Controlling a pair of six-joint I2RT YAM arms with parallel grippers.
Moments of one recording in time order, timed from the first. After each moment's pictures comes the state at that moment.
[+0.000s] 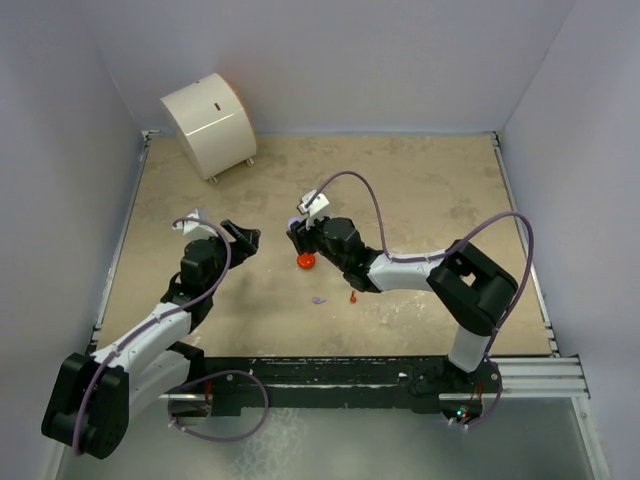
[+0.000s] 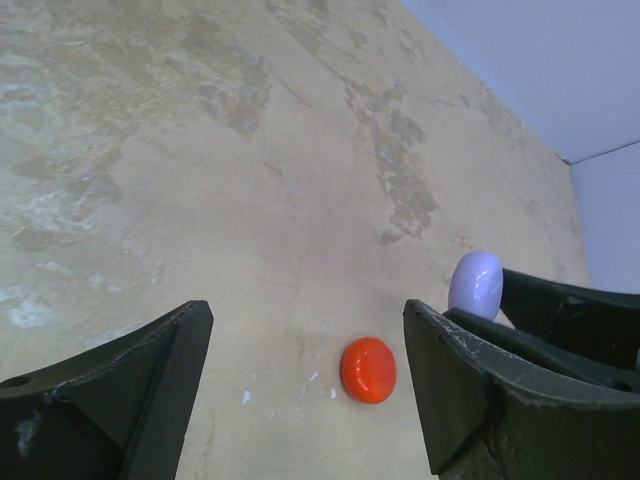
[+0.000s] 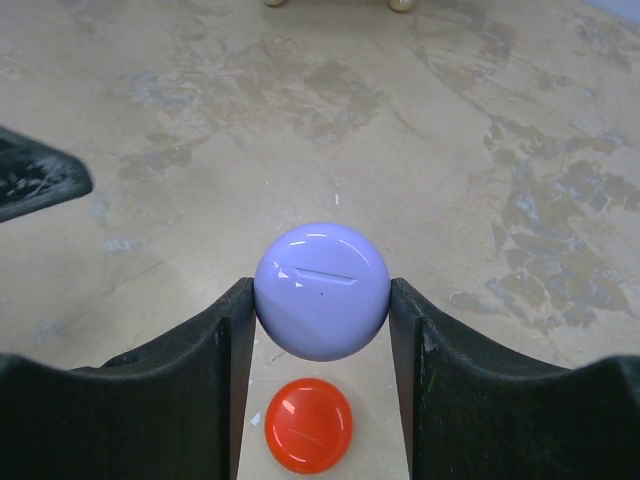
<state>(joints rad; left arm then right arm) -0.32 0.94 0.30 0.35 -0.15 -0.78 0.88 1.79 0.91 0.64 0.21 0.05</state>
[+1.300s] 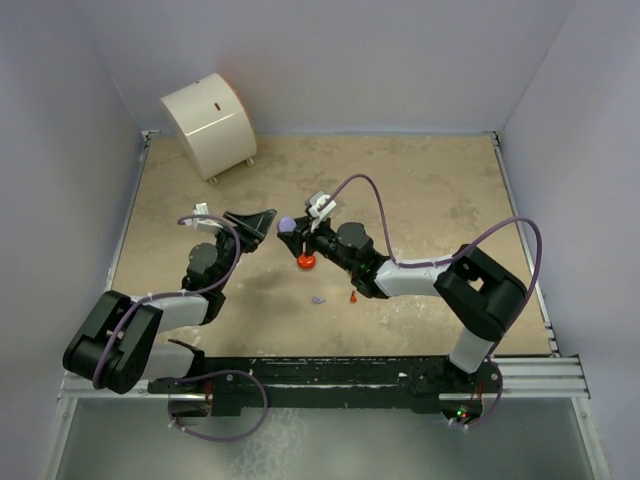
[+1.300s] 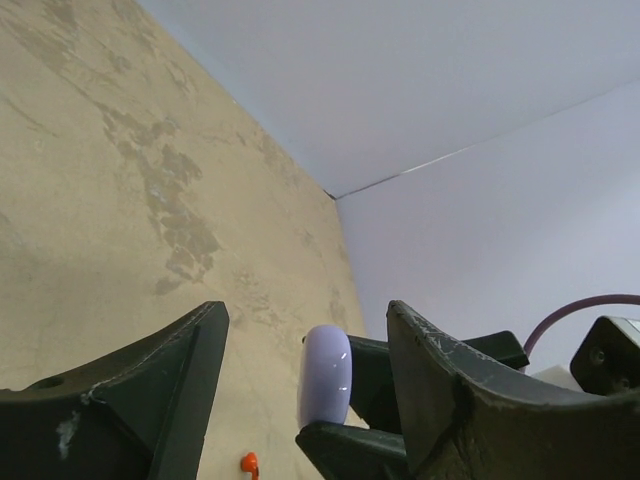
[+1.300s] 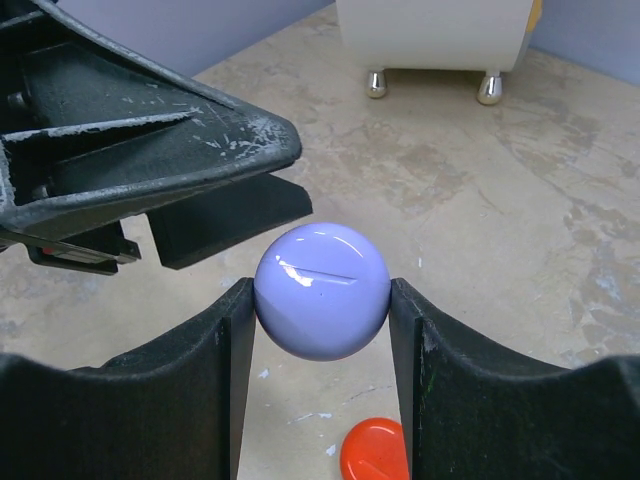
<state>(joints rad) -0.36 1.30 0.24 1.14 -0.02 -1.10 0.88 1.72 0.80 0.88 0.01 0.12</state>
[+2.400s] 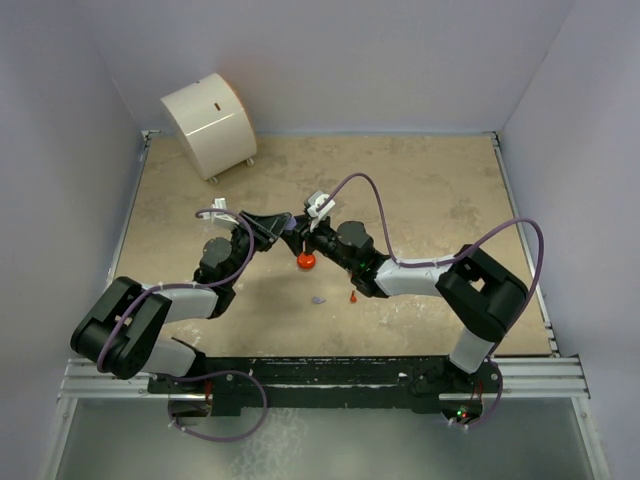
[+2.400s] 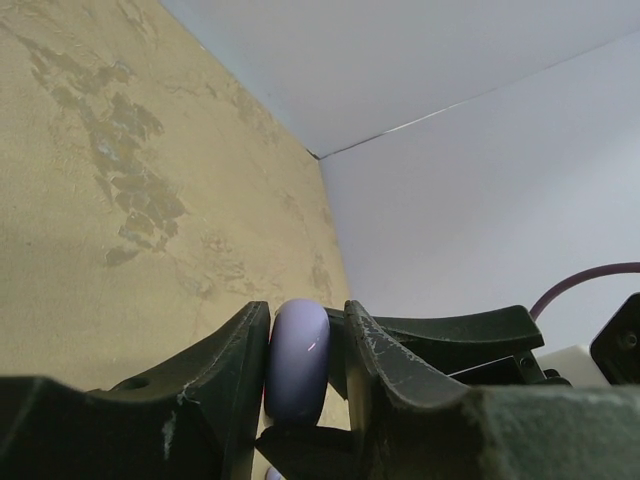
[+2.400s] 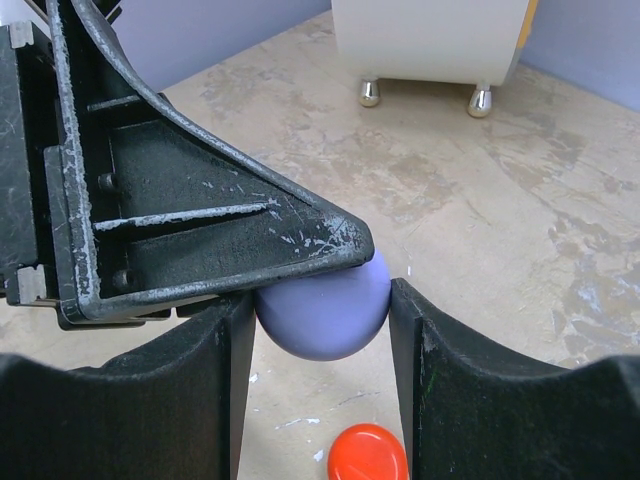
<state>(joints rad) -0.46 1.39 0.32 1.14 0.00 -1.12 0.88 1.71 0.82 0.87 0.02 0.07</state>
